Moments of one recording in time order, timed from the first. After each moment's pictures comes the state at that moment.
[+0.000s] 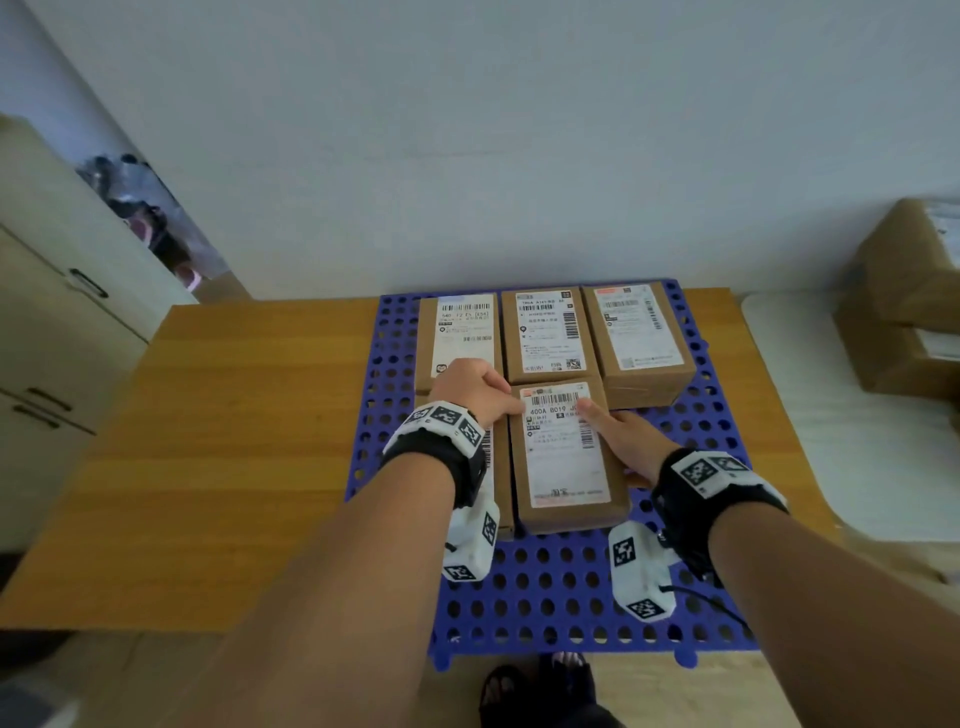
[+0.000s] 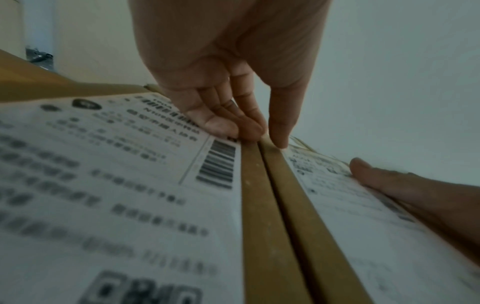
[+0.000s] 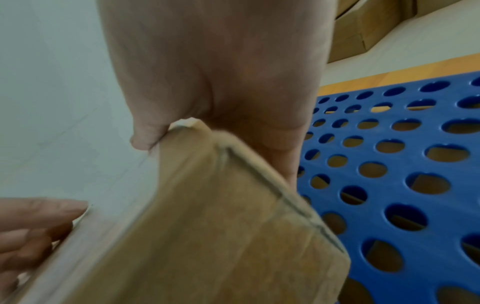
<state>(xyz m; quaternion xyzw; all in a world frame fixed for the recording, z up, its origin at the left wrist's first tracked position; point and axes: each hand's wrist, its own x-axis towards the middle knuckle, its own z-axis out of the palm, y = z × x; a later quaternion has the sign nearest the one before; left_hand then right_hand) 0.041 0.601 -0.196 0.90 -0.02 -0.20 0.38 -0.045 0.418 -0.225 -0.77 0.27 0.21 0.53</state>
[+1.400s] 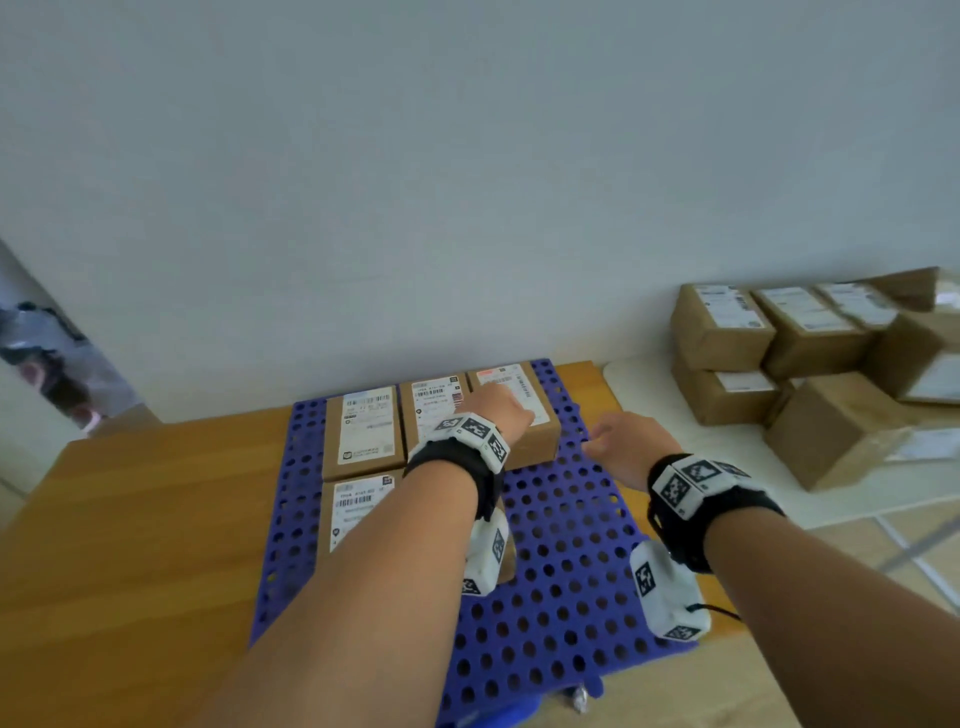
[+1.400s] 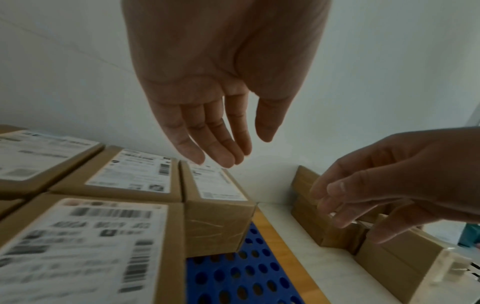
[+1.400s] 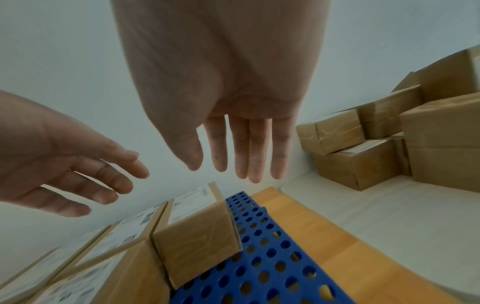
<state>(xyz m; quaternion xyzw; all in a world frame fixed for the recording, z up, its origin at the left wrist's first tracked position) 0.001 0.470 -0.124 0.92 -0.21 -0.19 0.26 -0.113 0.329 -0.130 -0.94 0.25 0.08 0.22</state>
